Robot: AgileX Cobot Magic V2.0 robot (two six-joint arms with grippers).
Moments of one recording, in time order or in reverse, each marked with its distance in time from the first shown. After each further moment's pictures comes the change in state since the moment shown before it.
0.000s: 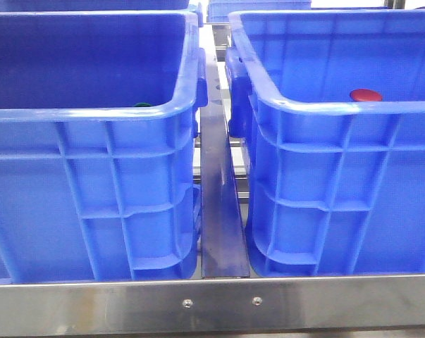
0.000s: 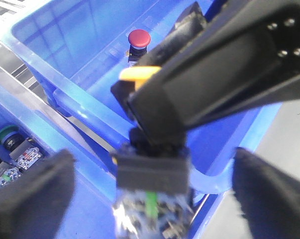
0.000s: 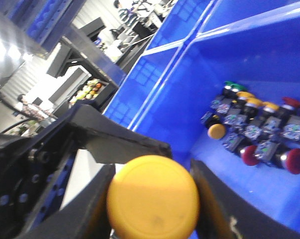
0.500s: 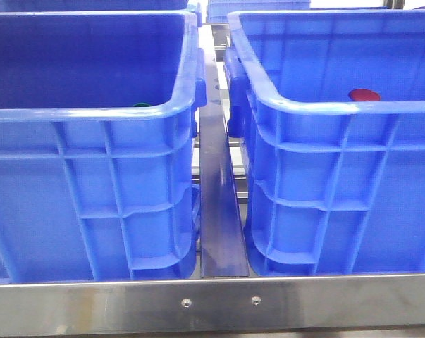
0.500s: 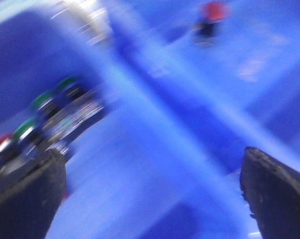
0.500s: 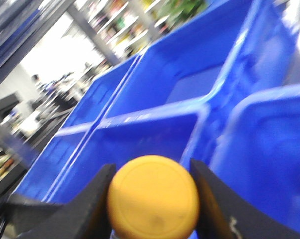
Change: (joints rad) left arm 0.130 -0.083 0.170 0.192 -0.022 -0.280; right arm -0.376 -0.065 -0.002 -0.002 -0.044 -0.025
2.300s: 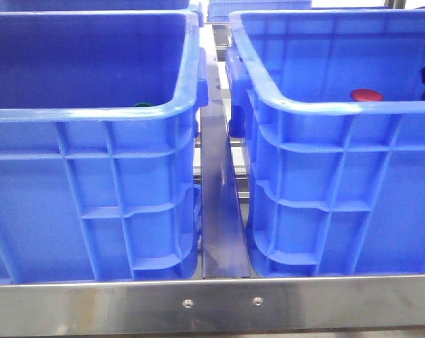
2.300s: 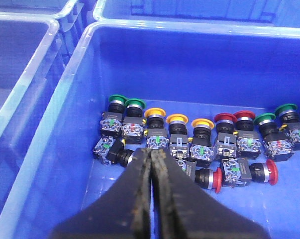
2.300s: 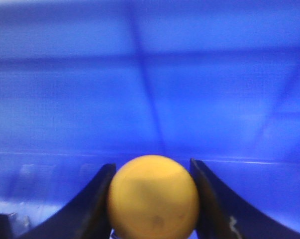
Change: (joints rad) left arm 0.690 -0.679 0.431 0.011 -0.029 -0.053; right arm -0.138 0.586 -0.241 0.036 -0.530 -0.636
